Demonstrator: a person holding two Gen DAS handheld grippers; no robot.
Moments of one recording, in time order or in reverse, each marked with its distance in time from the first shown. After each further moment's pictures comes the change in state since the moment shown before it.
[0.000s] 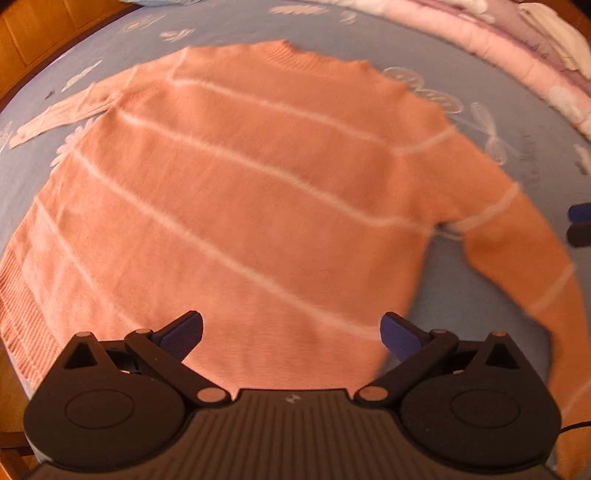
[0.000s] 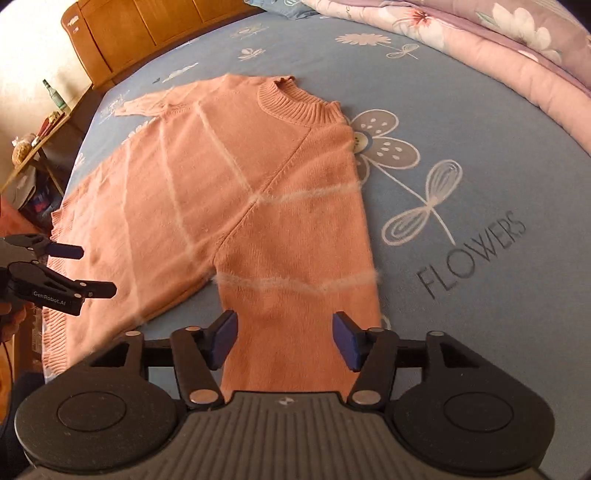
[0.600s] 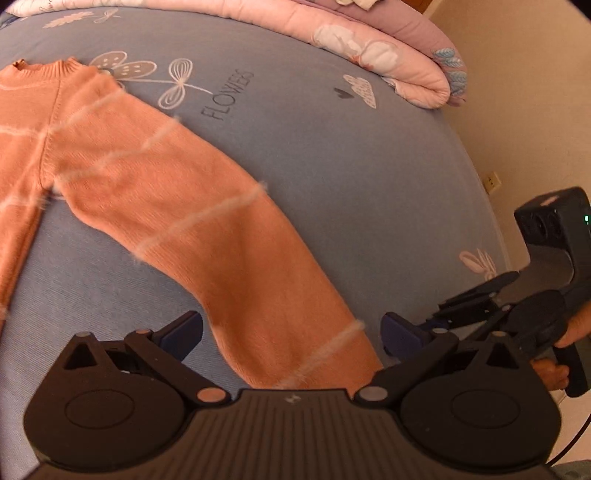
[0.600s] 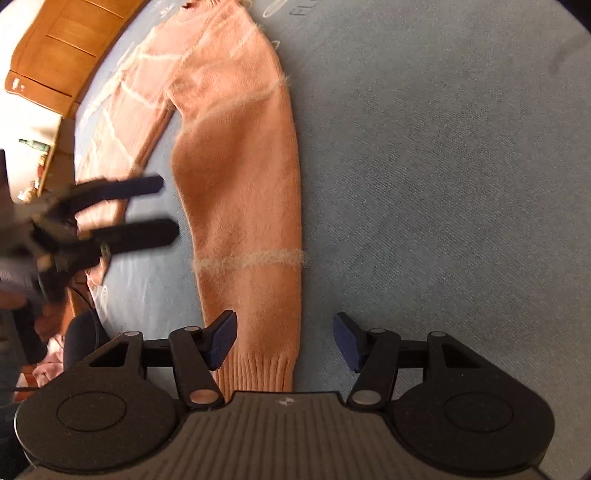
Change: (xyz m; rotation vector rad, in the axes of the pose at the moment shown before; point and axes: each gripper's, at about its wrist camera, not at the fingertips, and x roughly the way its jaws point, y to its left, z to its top) left arm 0.023 -0.255 -0.042 0.219 0.028 -0.474; right arm -0.035 -0.050 -0.216 0.424 0.166 0.206
